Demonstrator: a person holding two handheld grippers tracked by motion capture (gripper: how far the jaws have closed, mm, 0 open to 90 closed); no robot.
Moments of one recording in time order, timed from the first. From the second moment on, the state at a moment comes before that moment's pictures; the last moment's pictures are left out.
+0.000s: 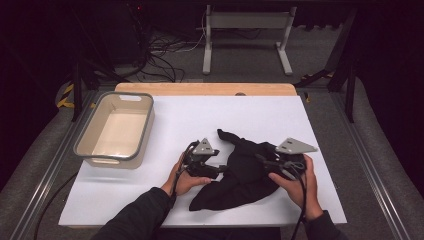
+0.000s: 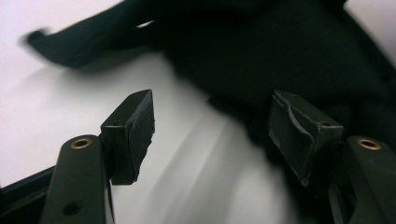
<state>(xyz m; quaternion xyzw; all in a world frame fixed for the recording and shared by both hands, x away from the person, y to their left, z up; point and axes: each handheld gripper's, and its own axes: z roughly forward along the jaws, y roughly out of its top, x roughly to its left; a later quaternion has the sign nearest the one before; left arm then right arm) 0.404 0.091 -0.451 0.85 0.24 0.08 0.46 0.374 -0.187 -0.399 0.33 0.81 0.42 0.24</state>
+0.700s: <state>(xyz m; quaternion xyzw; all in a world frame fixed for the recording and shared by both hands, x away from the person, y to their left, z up) 0.411 0.061 -0.455 0.88 0.23 0.08 0.40 0.396 -0.214 -0.396 0.38 0.77 0.44 0.26</state>
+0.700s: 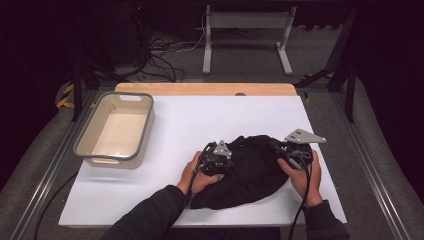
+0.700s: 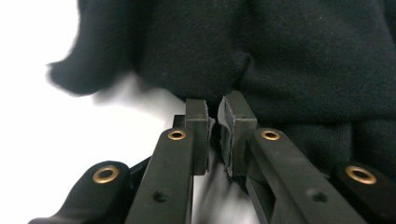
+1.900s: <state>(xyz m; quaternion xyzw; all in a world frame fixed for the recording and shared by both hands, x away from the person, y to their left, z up) 0.385 0.208 -0.355 0.79 0.29 0.26 0.47 0.474 -0.192 -0.373 0.43 0.72 0.46 0.30</state>
